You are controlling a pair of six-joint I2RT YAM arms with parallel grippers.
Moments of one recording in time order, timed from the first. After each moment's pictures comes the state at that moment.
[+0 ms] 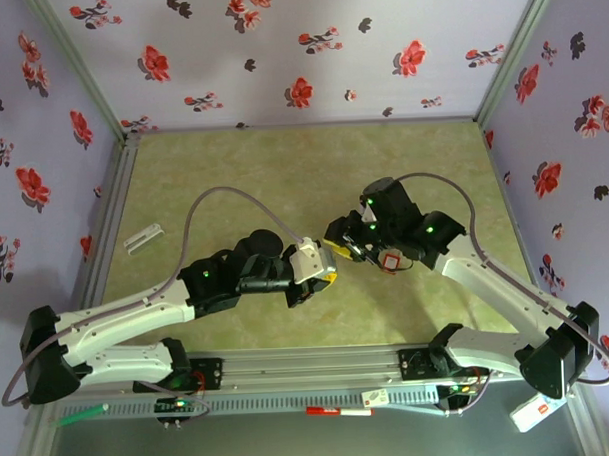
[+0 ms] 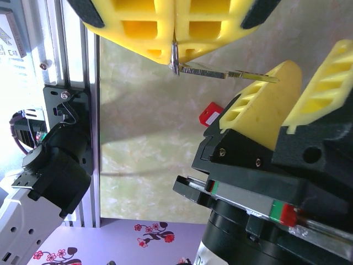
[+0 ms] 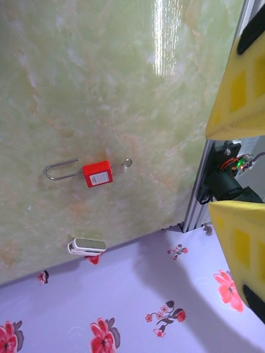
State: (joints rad) left arm -1.16 1.13 0.91 -0.23 0.20 0.17; right arm 0.70 1.14 1.05 -0.69 -0.40 1.22
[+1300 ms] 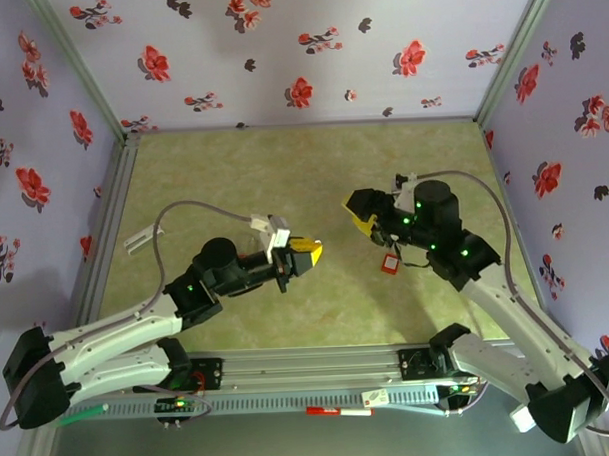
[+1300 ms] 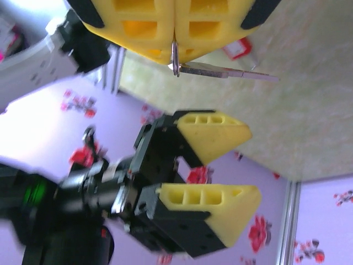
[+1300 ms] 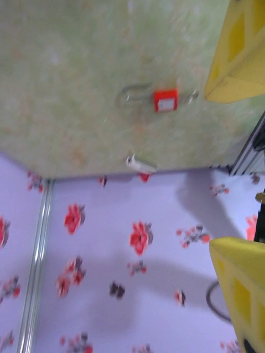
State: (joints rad) left arm -1.03 0.99 0.61 0.42 0.25 -0.40; right arm 0.52 0.89 0.87 -0.28 -0.44 1.24
